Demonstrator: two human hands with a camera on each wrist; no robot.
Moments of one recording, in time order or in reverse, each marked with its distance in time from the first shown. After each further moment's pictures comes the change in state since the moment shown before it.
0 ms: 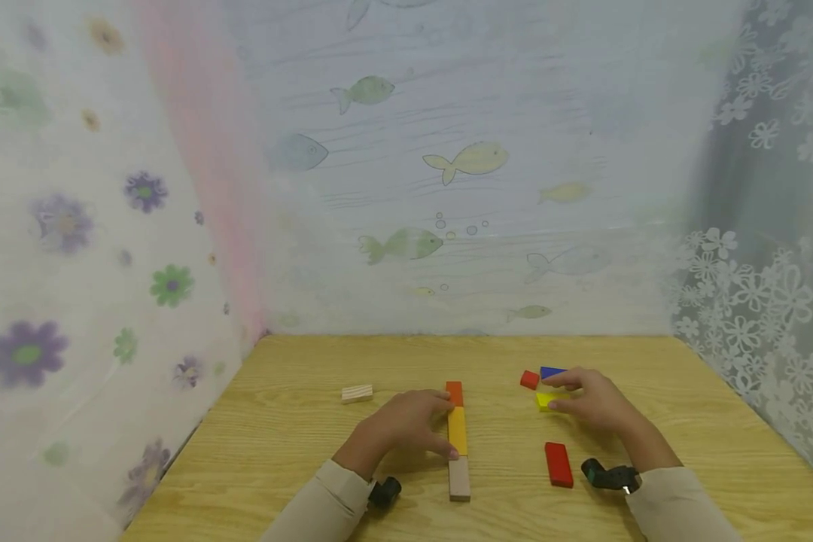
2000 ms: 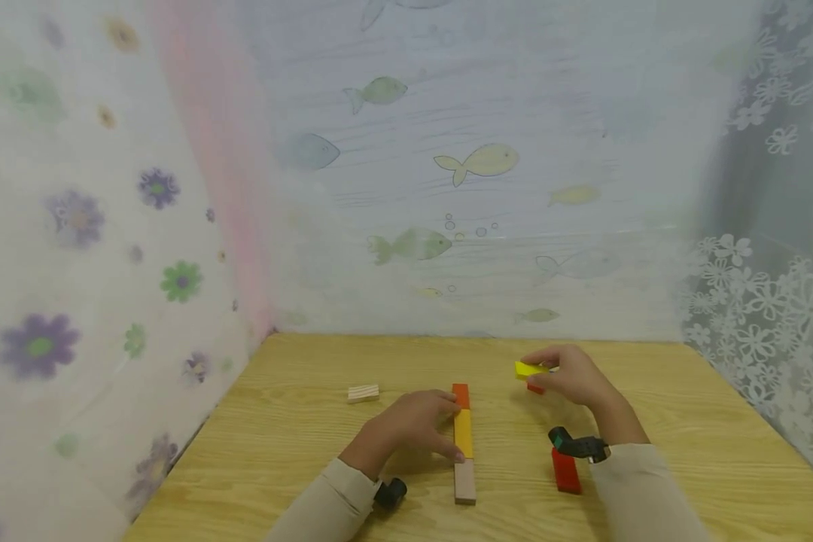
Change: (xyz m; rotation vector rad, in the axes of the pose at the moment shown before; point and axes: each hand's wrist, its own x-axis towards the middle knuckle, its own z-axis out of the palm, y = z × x) left_hand 0.005 -0.007 0.005 0.015 0.020 0.022; right_hand 0.040 -0.054 -0.003 0.102 0.051 -0.073
